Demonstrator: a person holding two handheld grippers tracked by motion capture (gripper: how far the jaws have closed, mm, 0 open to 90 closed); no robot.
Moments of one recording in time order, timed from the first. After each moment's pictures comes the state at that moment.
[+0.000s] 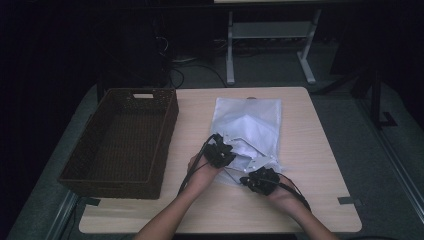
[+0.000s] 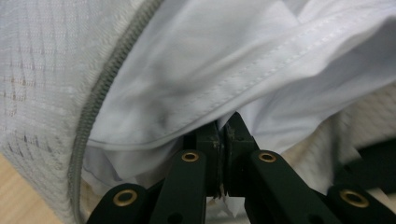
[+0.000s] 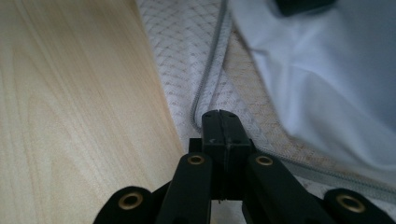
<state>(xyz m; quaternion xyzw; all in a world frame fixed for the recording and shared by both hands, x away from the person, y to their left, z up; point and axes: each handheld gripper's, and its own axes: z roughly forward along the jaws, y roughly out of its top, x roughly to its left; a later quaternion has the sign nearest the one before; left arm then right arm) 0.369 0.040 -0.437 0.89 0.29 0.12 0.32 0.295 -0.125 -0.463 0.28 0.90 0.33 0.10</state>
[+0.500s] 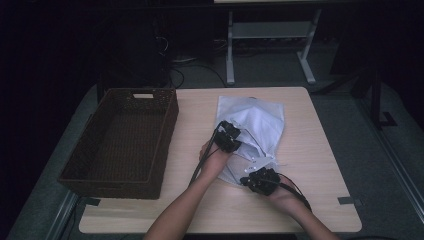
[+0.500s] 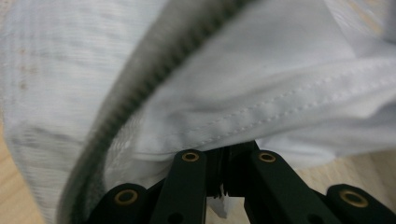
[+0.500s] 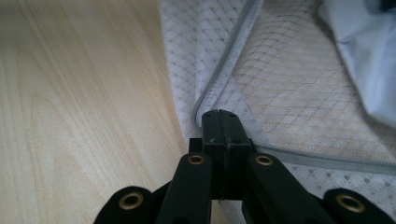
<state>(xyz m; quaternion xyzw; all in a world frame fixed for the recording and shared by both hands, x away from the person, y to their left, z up) 0.420 0.013 -0.443 0.87 0.35 0.14 0.32 0.295 -0.126 -0.464 0.28 0.90 0.33 0.10</state>
